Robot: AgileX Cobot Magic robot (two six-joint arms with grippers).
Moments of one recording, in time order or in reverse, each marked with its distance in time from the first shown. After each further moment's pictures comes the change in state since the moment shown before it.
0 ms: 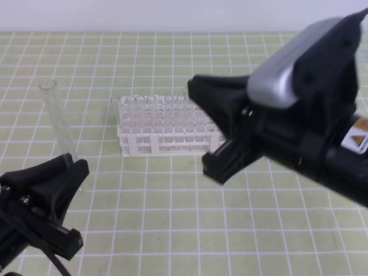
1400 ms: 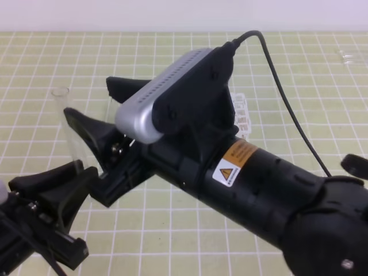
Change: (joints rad) left arm 0.000 0.000 0.000 0.034 -0.058 -0.032; right arm 0.232 0.249 -0.098 -0.164 -0.337 0.199
